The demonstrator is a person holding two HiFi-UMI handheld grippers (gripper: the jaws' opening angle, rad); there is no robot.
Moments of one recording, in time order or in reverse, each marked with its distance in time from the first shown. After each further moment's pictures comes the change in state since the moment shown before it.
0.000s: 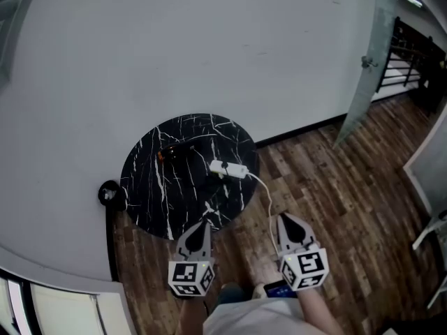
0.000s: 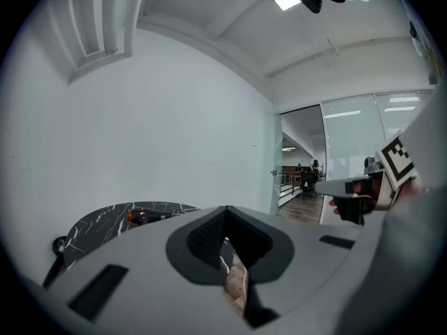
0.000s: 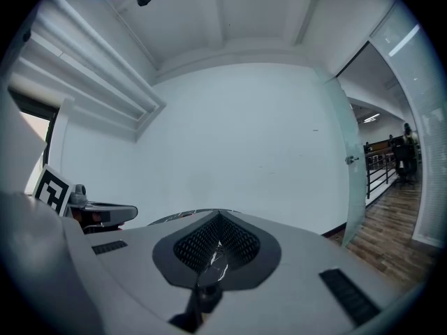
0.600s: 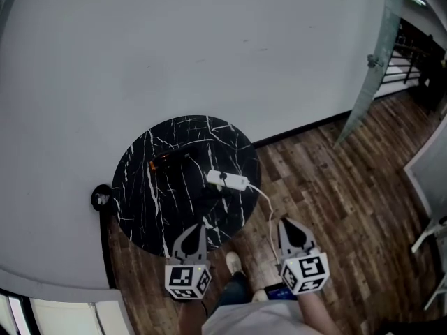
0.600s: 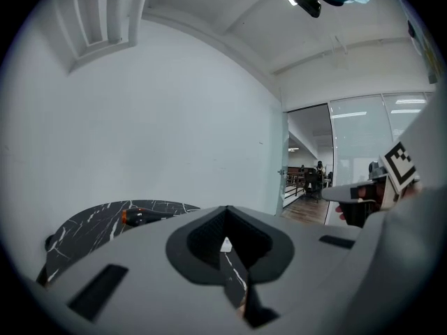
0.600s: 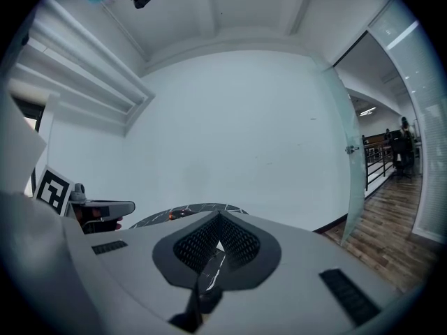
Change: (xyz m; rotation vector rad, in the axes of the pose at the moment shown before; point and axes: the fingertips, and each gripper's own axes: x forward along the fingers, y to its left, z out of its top) left arm 0.074 0.049 -0.003 -0.033 0.002 0.002; right arm 0.076 -0.027 -0.016 0.036 0.061 -0.028
